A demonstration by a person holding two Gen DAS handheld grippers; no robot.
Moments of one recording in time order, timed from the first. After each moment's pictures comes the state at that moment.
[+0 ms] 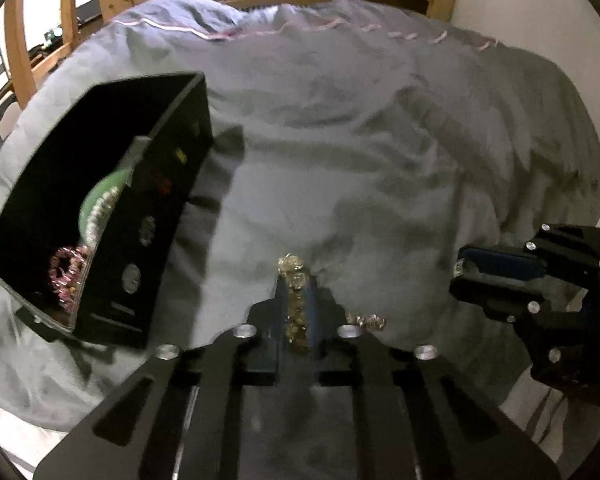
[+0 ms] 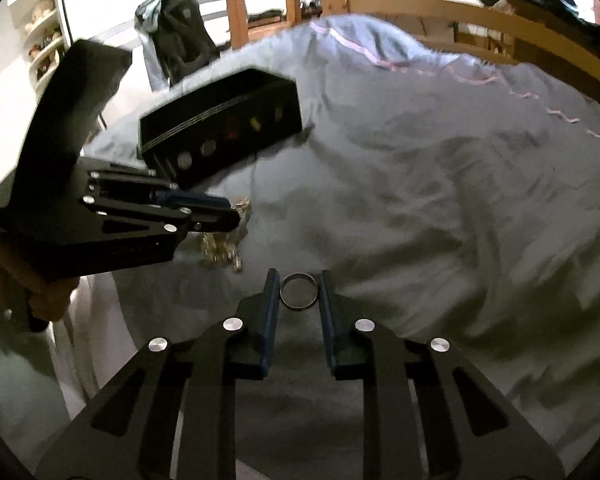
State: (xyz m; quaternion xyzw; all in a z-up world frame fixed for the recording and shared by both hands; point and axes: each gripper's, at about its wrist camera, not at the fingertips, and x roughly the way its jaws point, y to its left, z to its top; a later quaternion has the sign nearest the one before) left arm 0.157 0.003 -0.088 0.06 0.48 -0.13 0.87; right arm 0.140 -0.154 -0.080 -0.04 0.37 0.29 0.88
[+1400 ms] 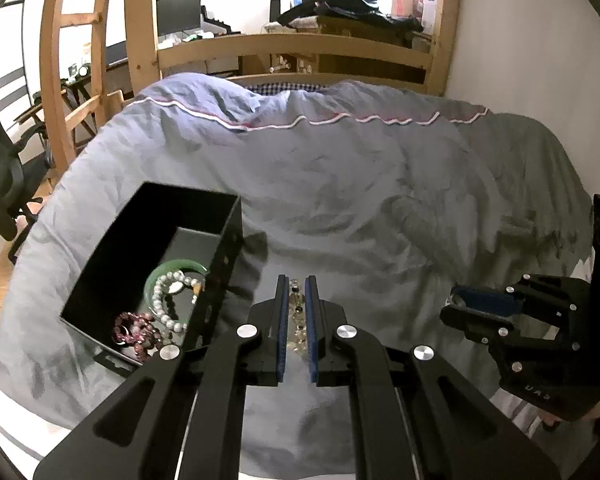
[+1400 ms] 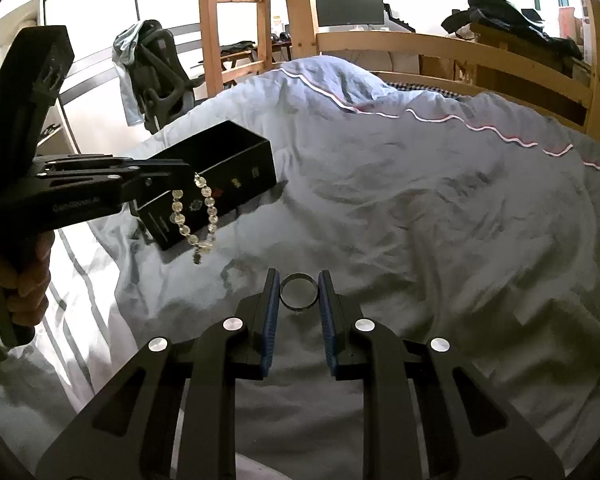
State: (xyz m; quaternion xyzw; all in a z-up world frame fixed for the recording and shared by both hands) left arm 0.137 0.013 -0.008 0.04 0.38 -0.12 0.92; right arm 0.133 -0.161 -0.039 -0.03 0.35 0.24 0.91
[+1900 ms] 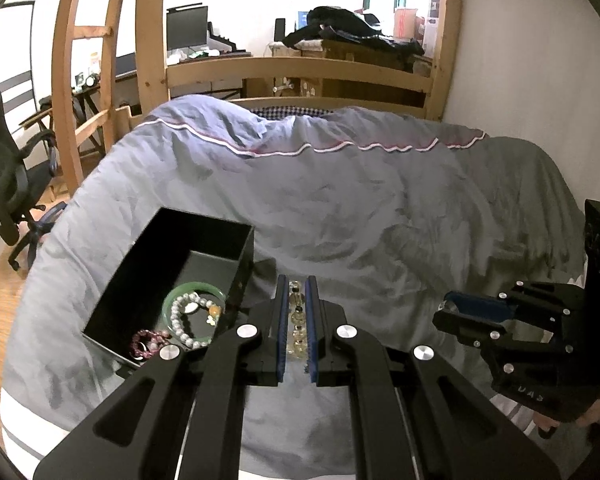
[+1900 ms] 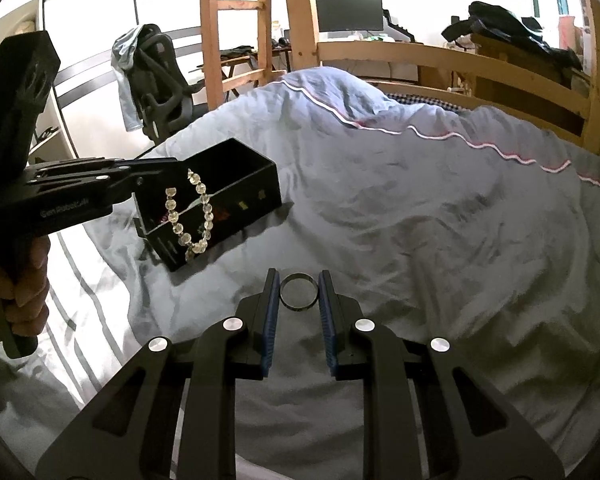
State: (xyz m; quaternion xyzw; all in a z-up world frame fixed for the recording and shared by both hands) left arm 0.132 0.025 0.016 0.02 0.35 -0.12 0.93; right arm 0.136 -0.146 -0.014 -0.04 0.34 0.24 0.91
